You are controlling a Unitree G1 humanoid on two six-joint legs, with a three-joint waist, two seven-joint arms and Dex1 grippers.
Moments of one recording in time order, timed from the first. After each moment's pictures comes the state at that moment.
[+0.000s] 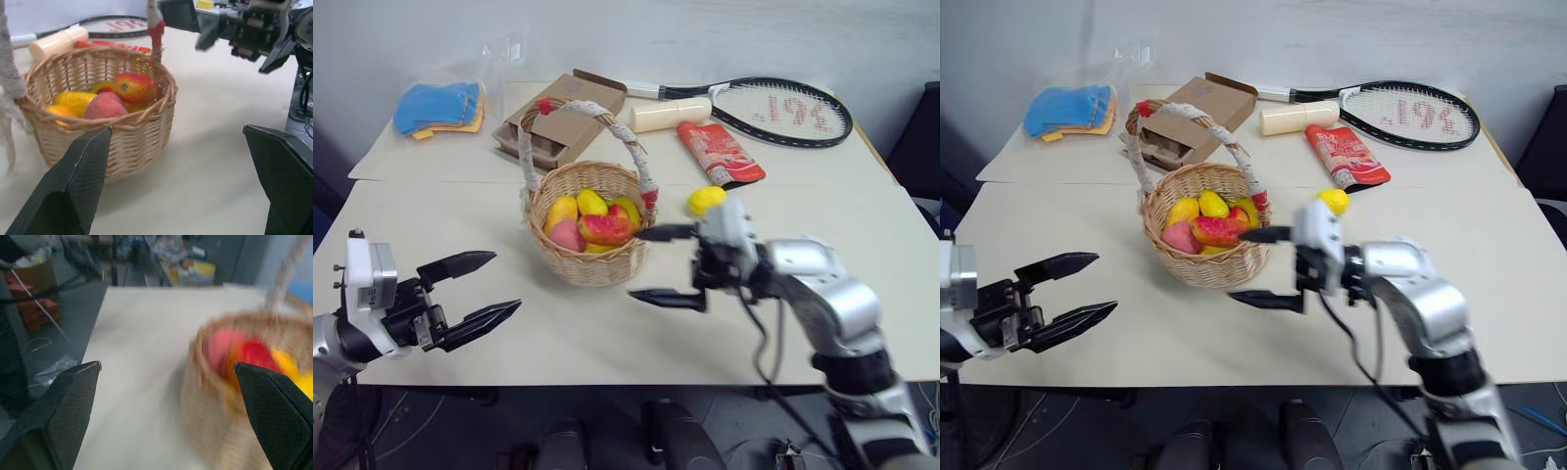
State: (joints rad) left arm 0.13 0.81 0.63 -0.54 -0.89 0.55 -0.92; right arm -0.39 -0.60 -0.01 -0.30 0.54 0.46 1.10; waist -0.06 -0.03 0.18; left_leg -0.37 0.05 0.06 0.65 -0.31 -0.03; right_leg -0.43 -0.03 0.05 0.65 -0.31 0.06
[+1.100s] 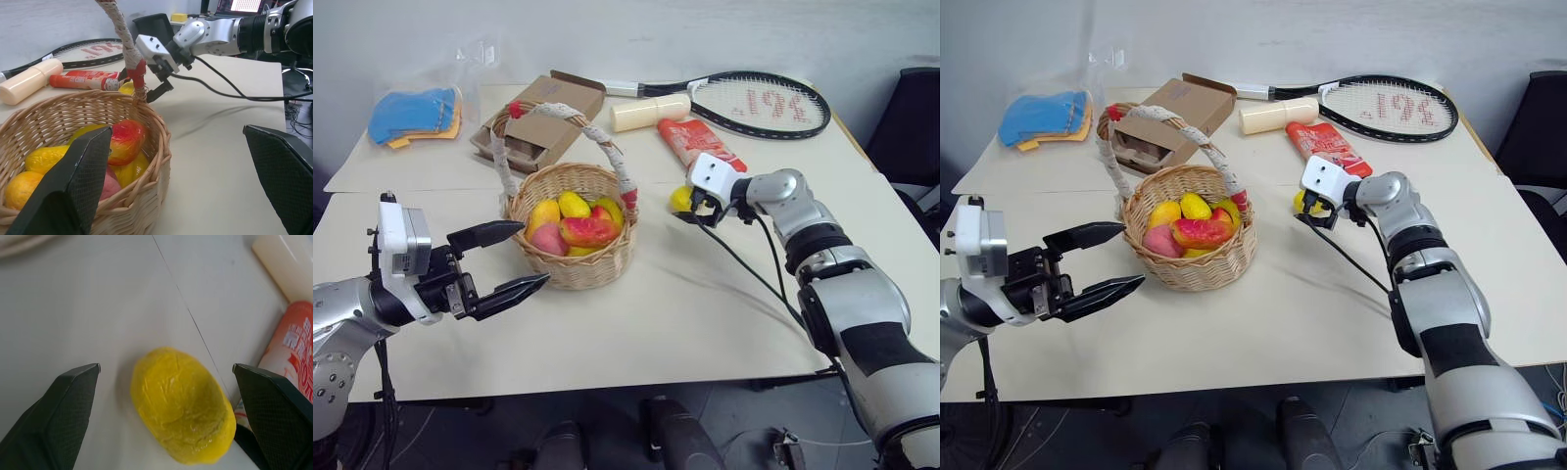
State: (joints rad) left arm -0.03 0.83 0.48 -0.54 -0.90 0.56 -0.84; right arm -1.27 -0.40 0.23 1.32 -0.29 -0.22 0.75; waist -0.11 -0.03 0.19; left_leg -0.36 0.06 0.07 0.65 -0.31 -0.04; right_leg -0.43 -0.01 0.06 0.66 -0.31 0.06
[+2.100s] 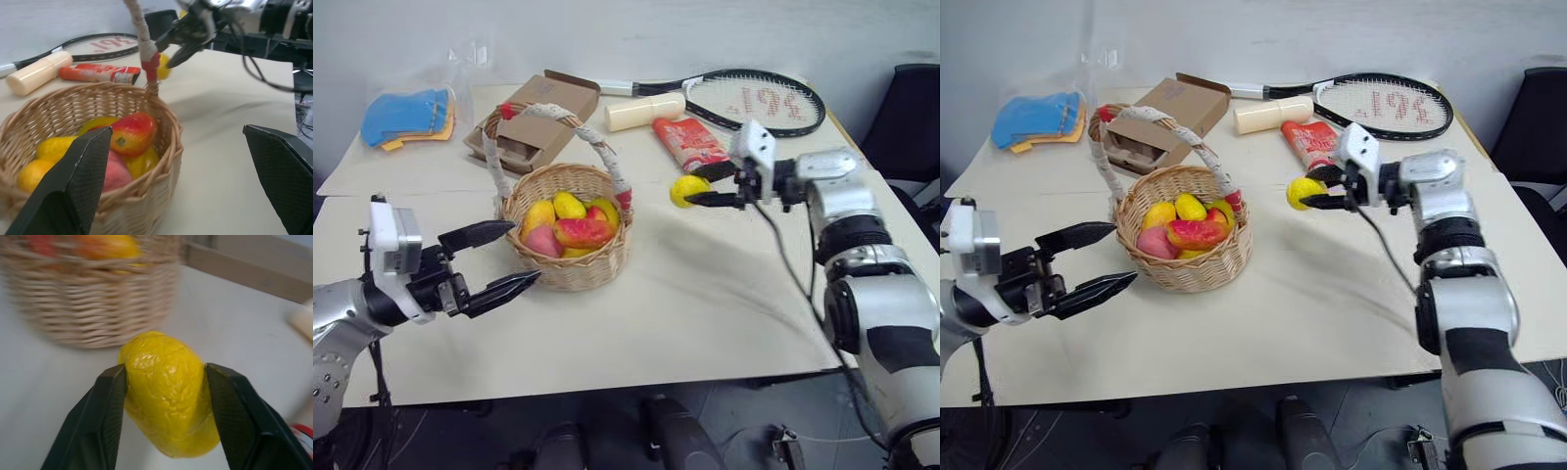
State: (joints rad) left arm 0.05 0.83 0.56 -0.50 -0.89 0.56 -0.86; right arm -1.08 -0.60 0.08 0.75 0.12 0.01 1.53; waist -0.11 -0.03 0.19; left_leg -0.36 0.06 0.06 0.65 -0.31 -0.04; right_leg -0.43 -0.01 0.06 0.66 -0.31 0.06
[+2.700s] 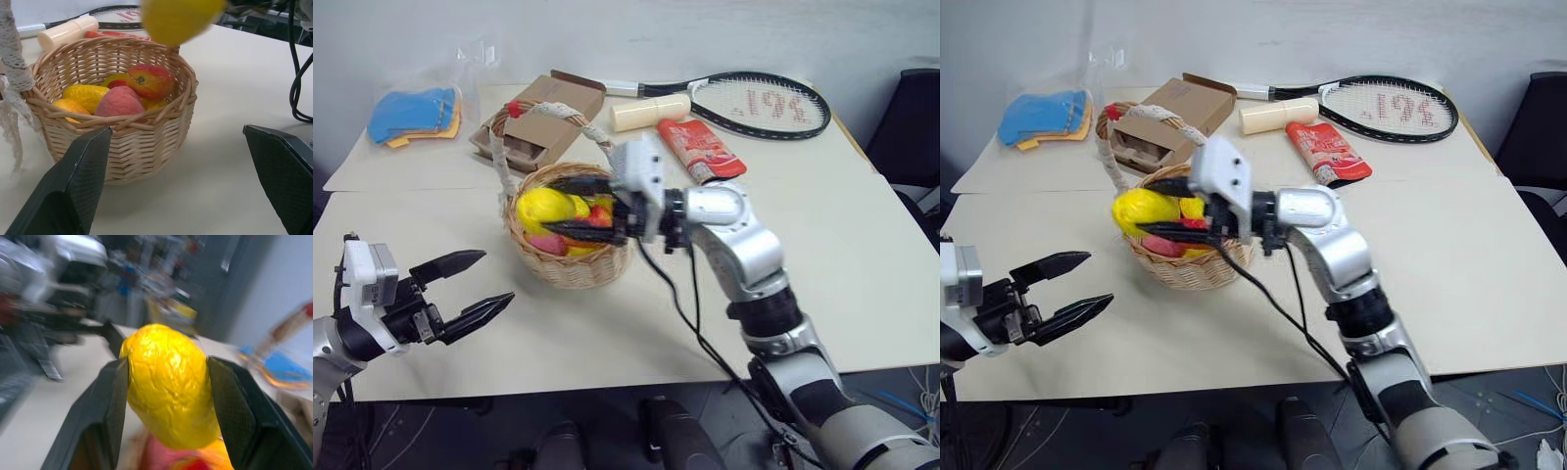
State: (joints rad) left arm 0.21 0.78 0.64 -0.50 -0.85 0.52 -0.88; right arm -0.92 -0.13 0.27 0.05 0.17 0.28 0.89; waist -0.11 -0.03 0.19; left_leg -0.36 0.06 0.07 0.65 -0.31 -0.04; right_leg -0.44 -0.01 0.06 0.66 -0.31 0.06
